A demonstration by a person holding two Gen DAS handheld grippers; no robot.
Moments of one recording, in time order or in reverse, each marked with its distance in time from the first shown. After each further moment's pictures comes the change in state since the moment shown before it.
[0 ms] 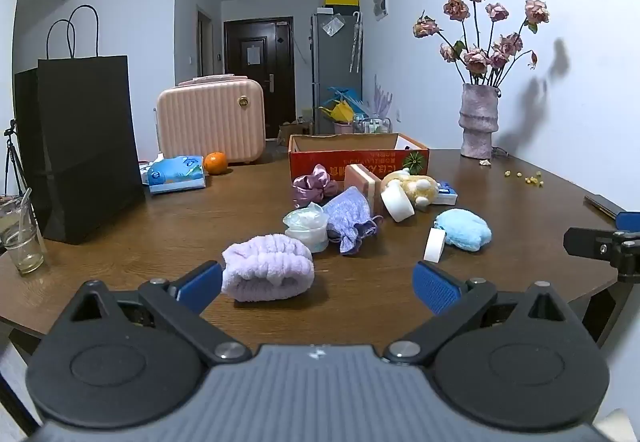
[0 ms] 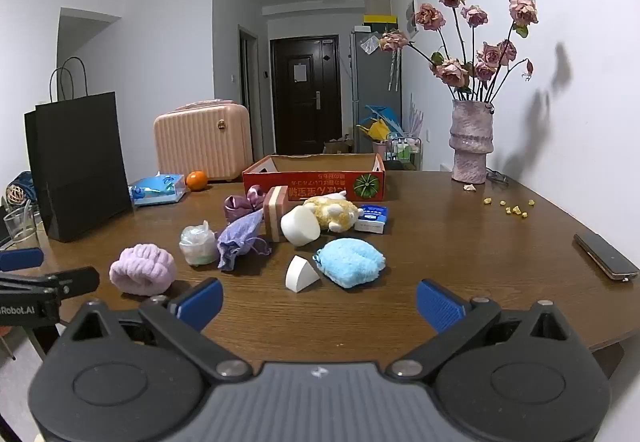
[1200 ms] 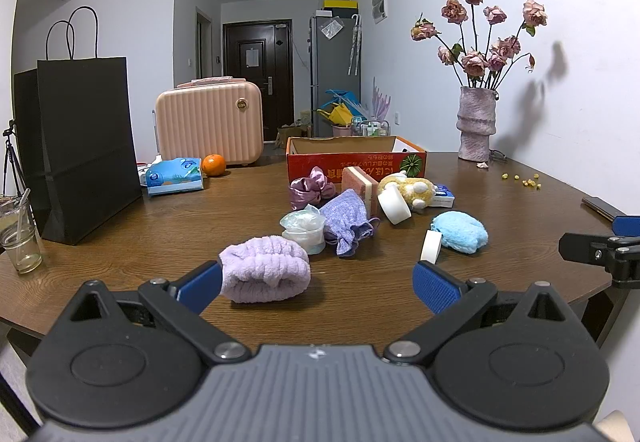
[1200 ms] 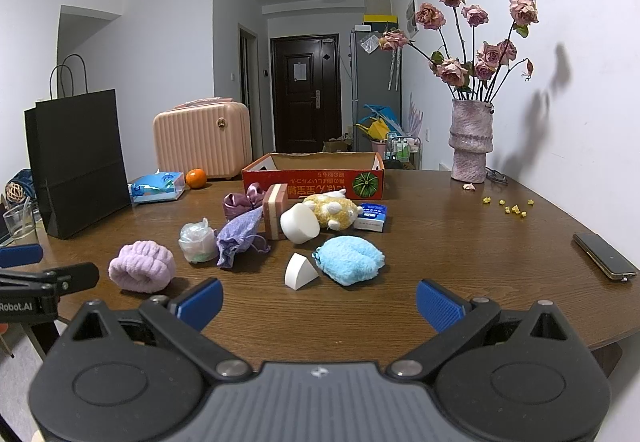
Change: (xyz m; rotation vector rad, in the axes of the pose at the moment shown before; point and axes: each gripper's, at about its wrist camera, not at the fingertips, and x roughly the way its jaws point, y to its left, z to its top) left arm -0.004 -0.001 0.005 -0.011 0.006 -0.003; right arm 0.000 0.001 -0.002 -0.005 -0.006 -0.006
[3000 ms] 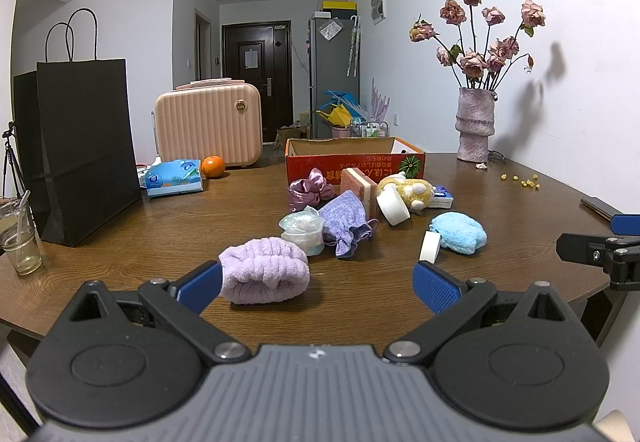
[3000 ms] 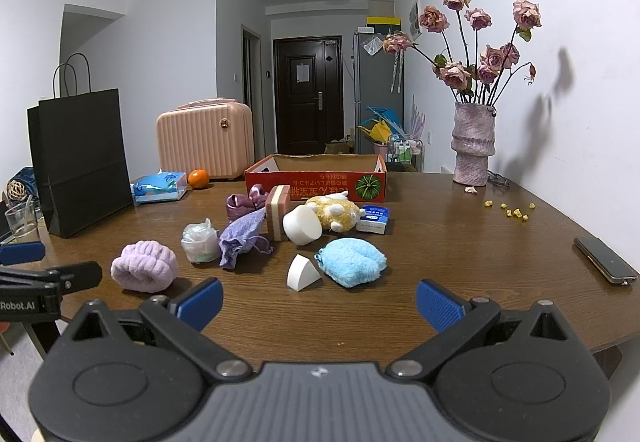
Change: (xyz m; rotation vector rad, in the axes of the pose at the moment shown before) left arm -0.001 -0.001 -0.002 -0.001 -0.002 0.000; right arm -0.001 0.002 0.000 -0.004 -0.002 0.000
